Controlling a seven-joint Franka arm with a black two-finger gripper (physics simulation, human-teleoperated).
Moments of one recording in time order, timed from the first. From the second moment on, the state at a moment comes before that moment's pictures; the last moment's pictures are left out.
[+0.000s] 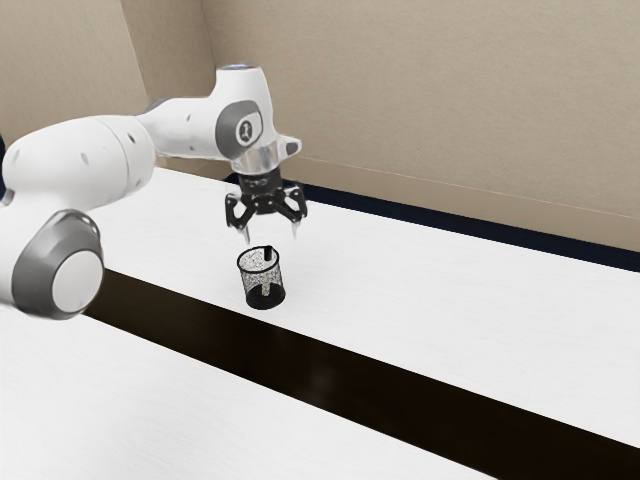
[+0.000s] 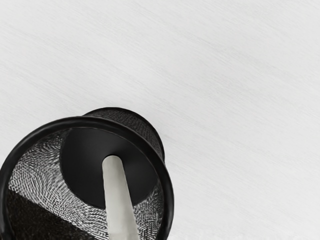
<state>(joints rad) -0.06 0.71 0.12 -1.16 -0.15 1.78 -0.47</state>
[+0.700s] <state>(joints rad) -0.06 0.72 0.15 -1.20 -0.20 1.72 -0.64</state>
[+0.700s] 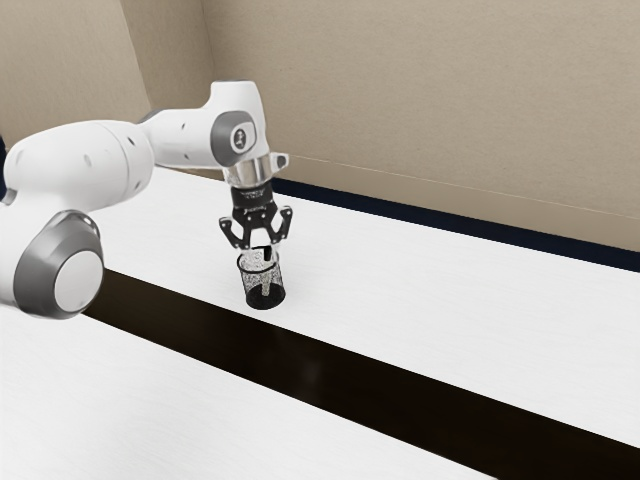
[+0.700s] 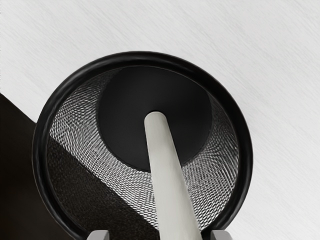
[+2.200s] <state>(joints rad) -0.06 0.41 0.29 -1.37 -0.07 1.46 -0.81</state>
